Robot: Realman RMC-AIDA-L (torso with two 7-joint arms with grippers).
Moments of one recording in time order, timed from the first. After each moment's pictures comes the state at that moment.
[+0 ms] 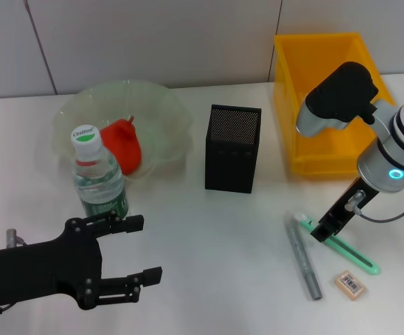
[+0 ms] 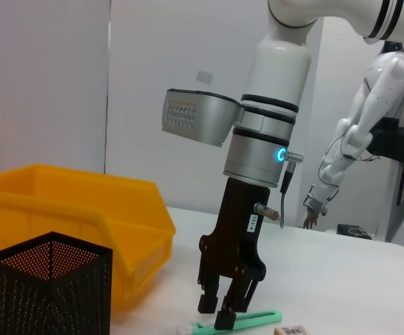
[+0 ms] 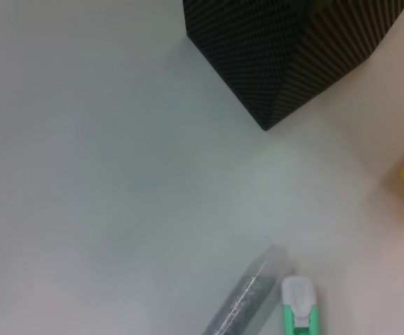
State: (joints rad) left arm -0.31 -2.07 1.10 0.80 1.66 1.63 -1.21; right arm 0.71 2.07 1.83 1.08 0.38 -1.49 2.54
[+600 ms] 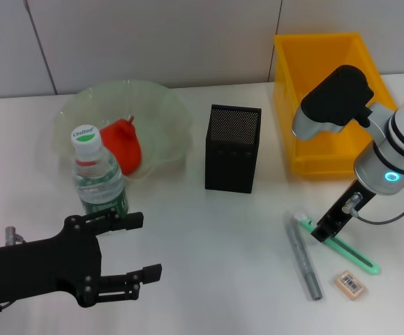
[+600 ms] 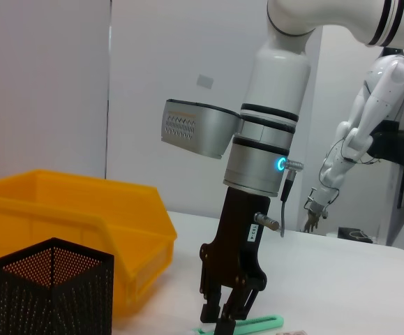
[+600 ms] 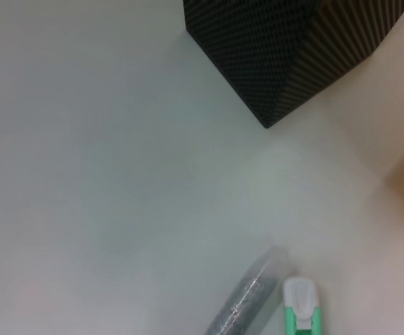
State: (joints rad) left arm -0.31 -2.07 1.09 0.81 1.65 1.63 -1.21; right arm 0.71 2.07 1.80 1.07 0.38 -1.47 2.56
